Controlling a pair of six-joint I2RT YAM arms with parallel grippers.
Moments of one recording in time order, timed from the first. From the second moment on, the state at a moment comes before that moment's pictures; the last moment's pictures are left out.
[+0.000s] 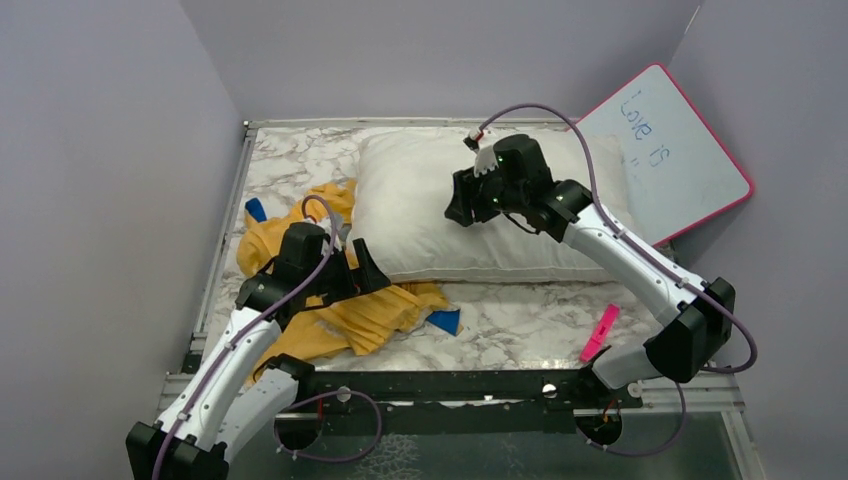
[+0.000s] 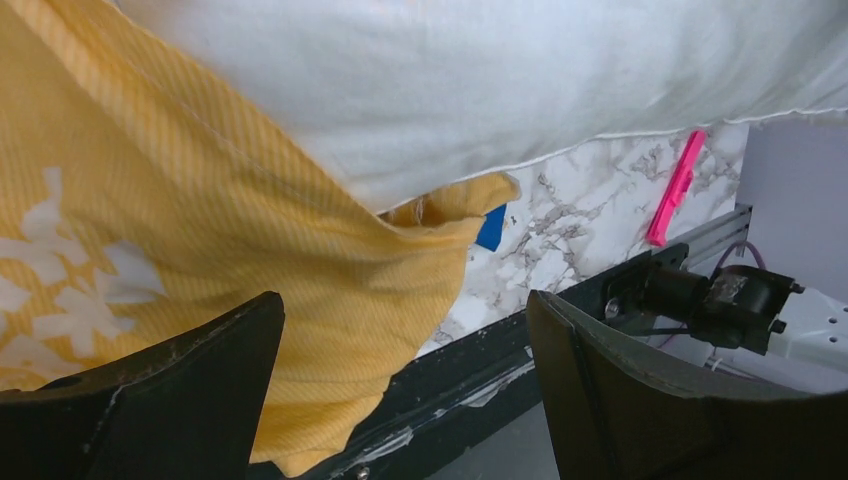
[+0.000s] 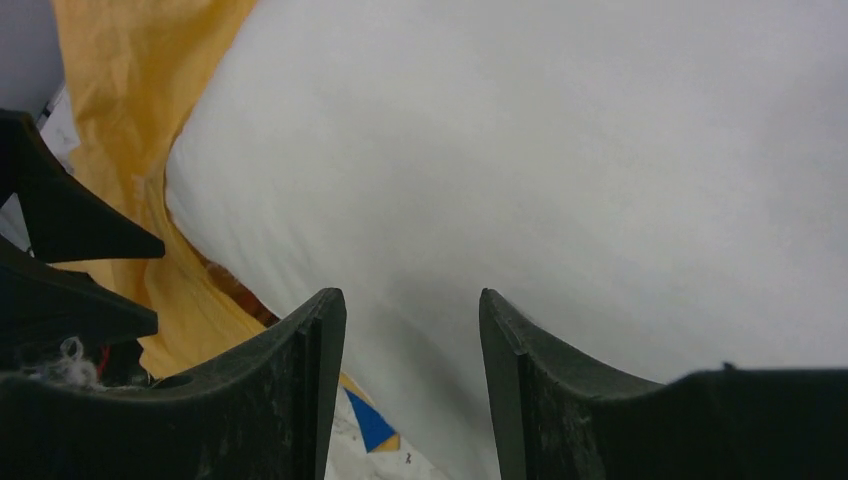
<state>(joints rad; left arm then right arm) -0.33 0.81 0.72 -0.68 0.36 -0.62 0.65 1.47 1.43 -0.53 -0.15 0.18</state>
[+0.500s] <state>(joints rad) -0.68 0.93 0.64 -0.66 -0.03 -0.83 0.65 1.32 1.17 -0.46 -0.25 0.27</state>
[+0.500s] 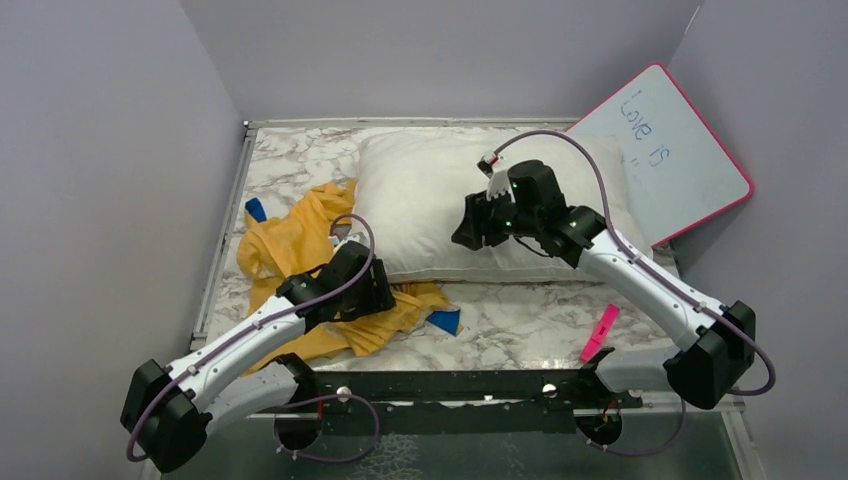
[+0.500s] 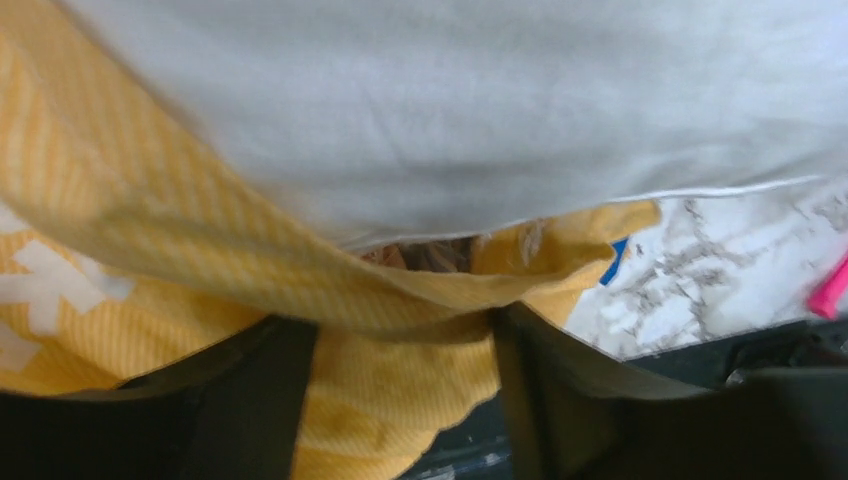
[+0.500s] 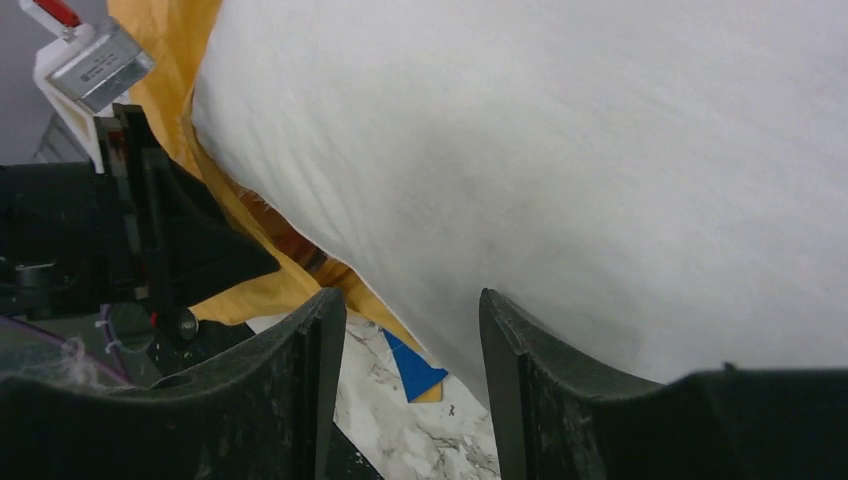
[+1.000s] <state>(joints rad) -0.82 0.66 0.73 -0.93 -0.43 -1.07 0.65 1.17 0.96 -0.34 -0.40 0.35</state>
